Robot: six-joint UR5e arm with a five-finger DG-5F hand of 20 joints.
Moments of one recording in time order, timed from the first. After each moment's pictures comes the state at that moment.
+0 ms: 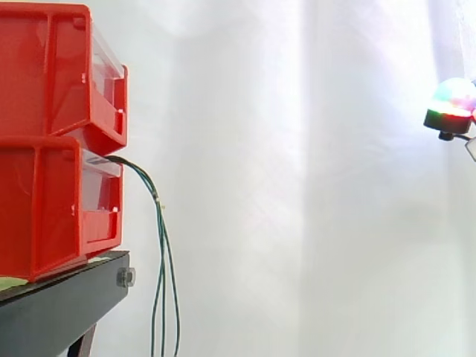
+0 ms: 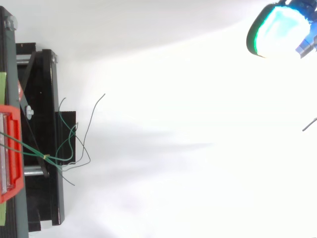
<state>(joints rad) 0.06 -1.74 -1.60 -3.10 -1.34 0.01</state>
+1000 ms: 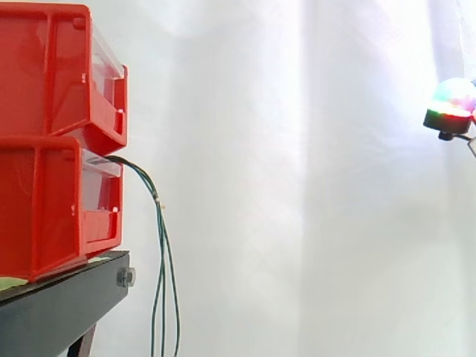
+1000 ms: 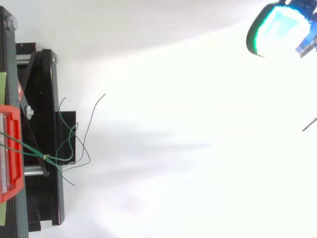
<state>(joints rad) 0.06 -1.74 -1.60 -3.10 -1.34 0.01</state>
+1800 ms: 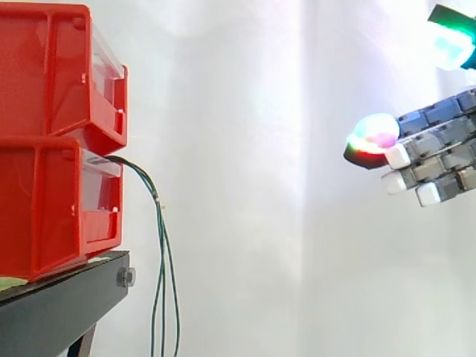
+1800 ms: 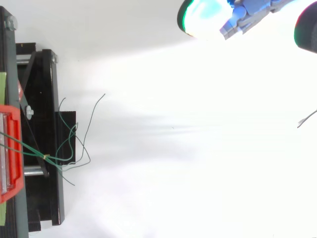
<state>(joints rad) 0.05 -1.88 -1.60 -2.80 -1.29 -0.10</state>
